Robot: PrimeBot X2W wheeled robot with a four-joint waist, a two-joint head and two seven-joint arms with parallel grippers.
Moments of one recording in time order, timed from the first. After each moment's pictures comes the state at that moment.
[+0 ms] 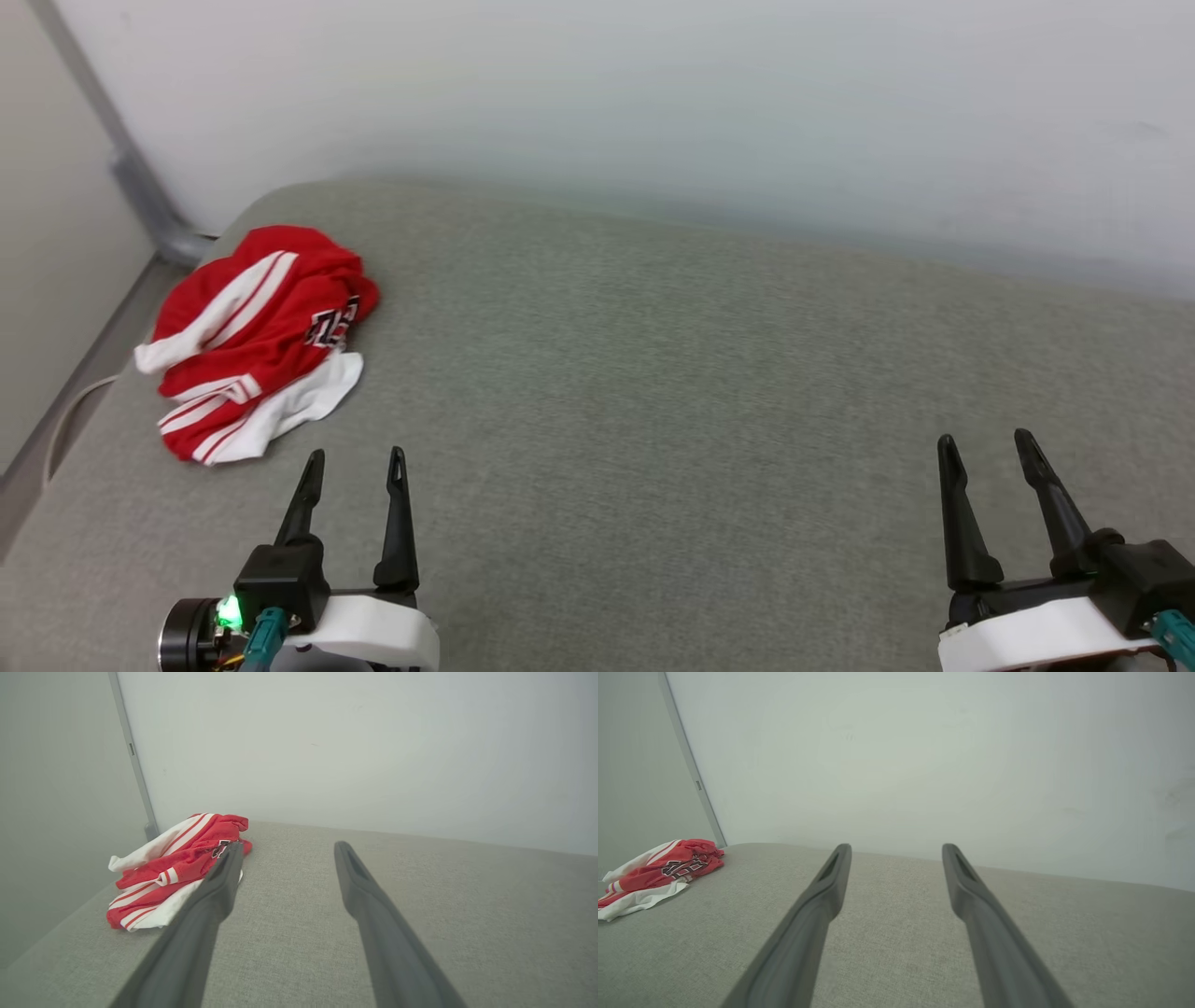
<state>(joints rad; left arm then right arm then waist) 0.01 0.05 -0.05 0.09 -0.08 0.06 -0.26 0.04 -0.05 -0.04 0.03 0.13 0.13 -0.26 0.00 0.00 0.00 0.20</state>
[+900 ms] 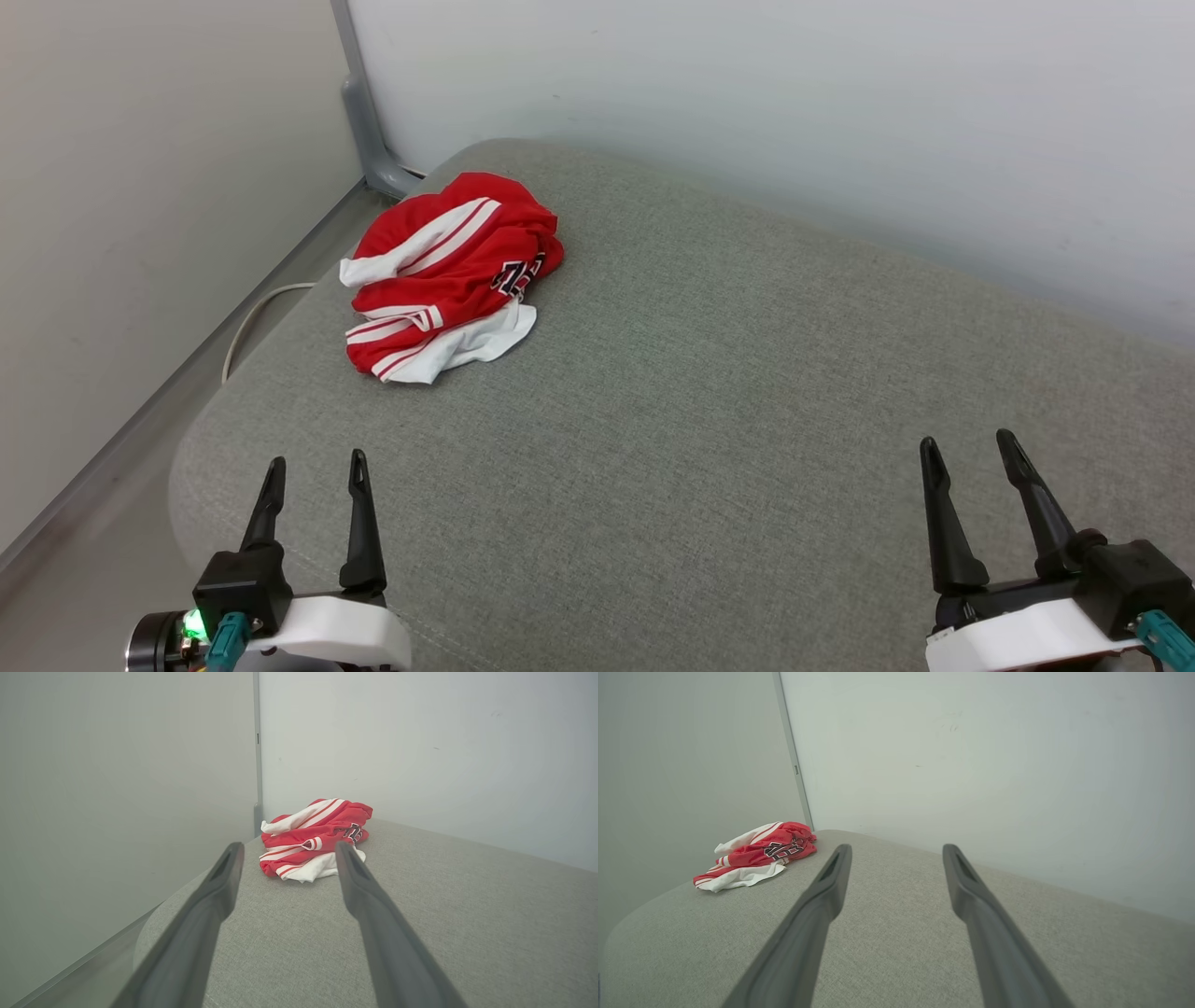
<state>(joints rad) 0.02 0.05 0.01 0.09 -0.10 0.04 -0.26 0.05 -0.05 -0.01 0.02 0.13 0.13 -0.26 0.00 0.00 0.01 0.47</state>
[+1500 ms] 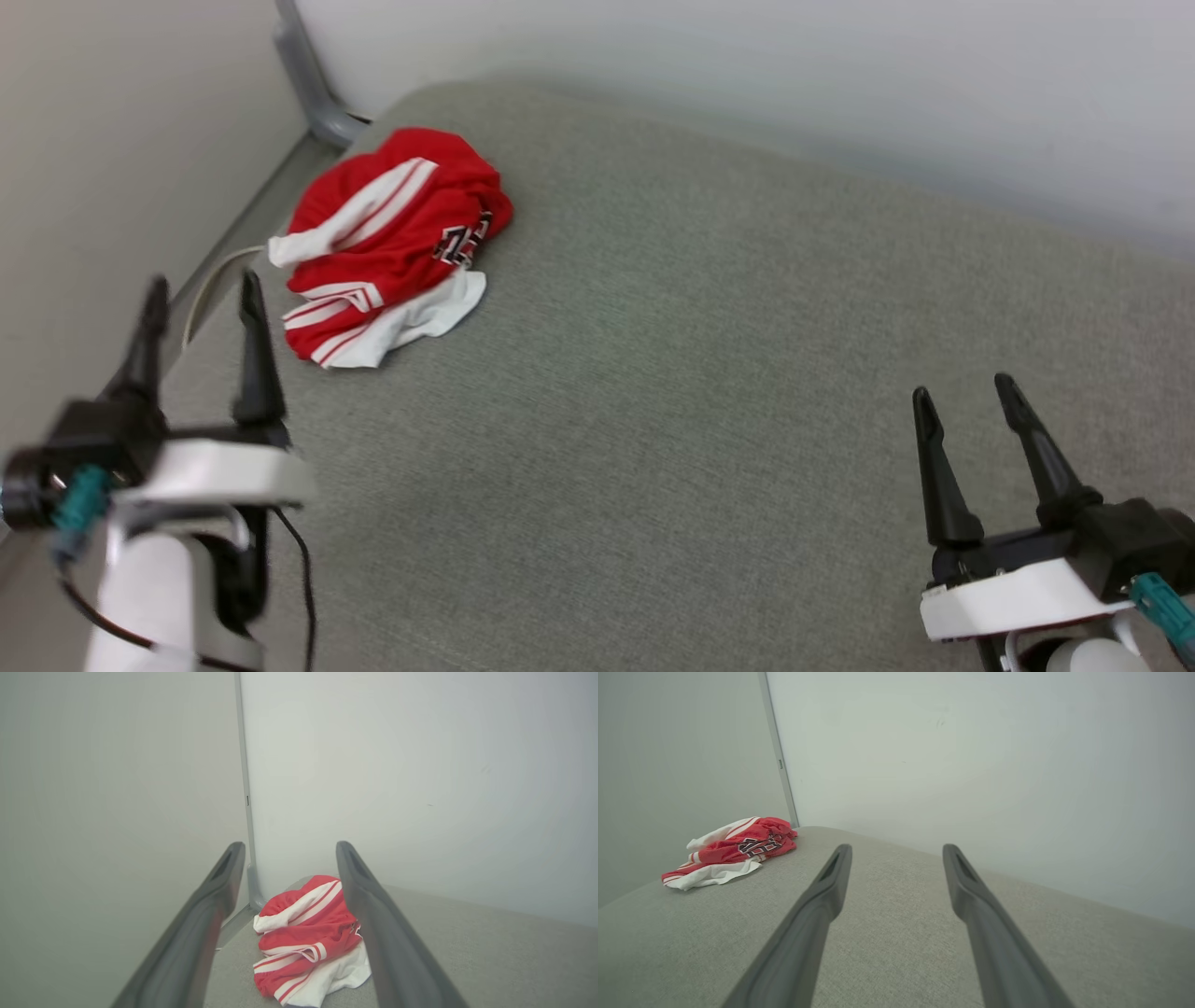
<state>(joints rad) -0.24 0.10 0.15 0.10 -0.10 -0.06 -0.26 -0.02 -0.05 0.00 -0.01 0.06 0.13 -0.26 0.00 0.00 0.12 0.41</state>
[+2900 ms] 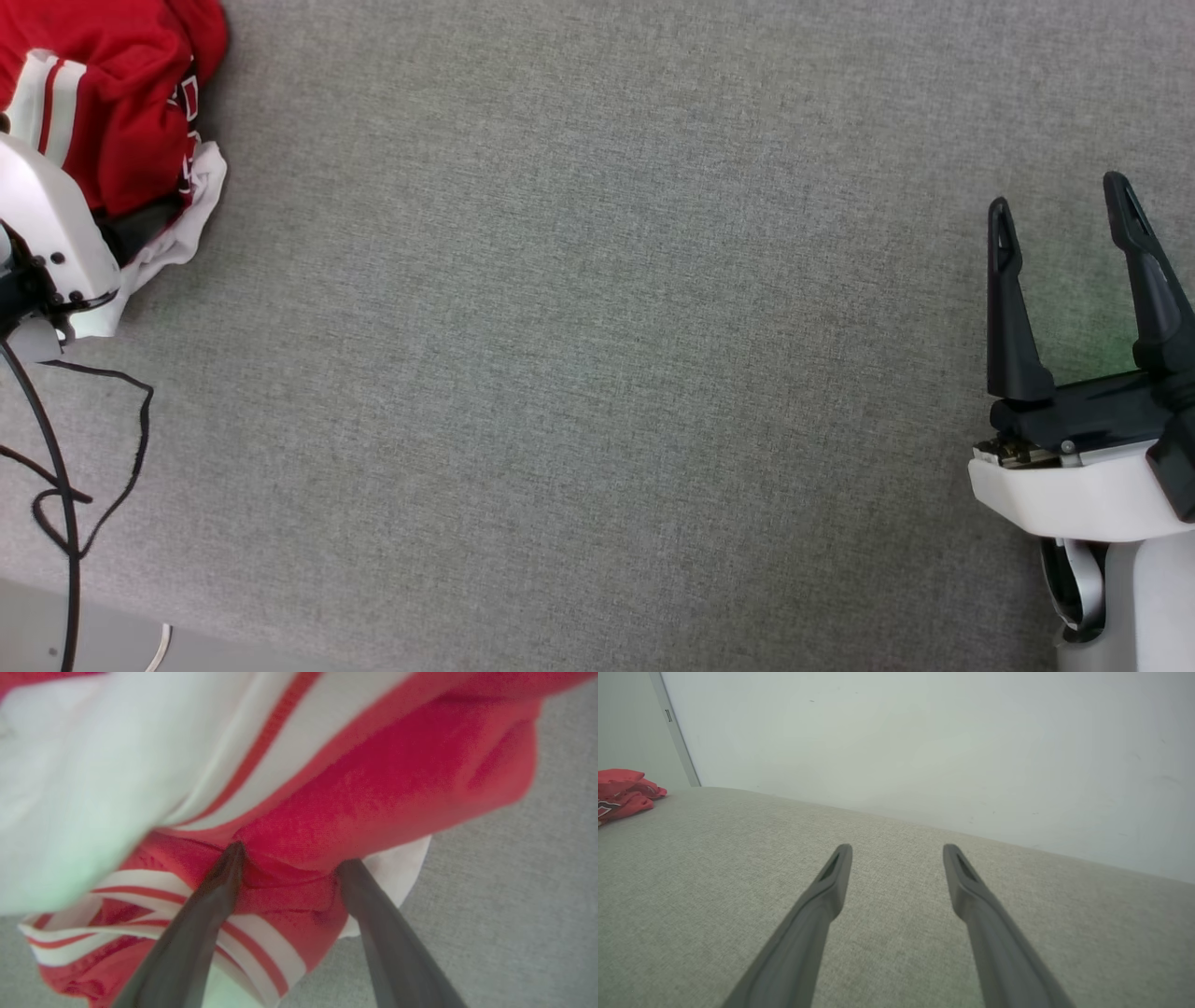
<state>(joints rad) -0.91 0.64 -0.34 0.72 -0.93 -0.13 0.69 -0.22 -0.05 -0.03 -0.21 -0.10 0.13 -0.26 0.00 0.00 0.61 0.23</state>
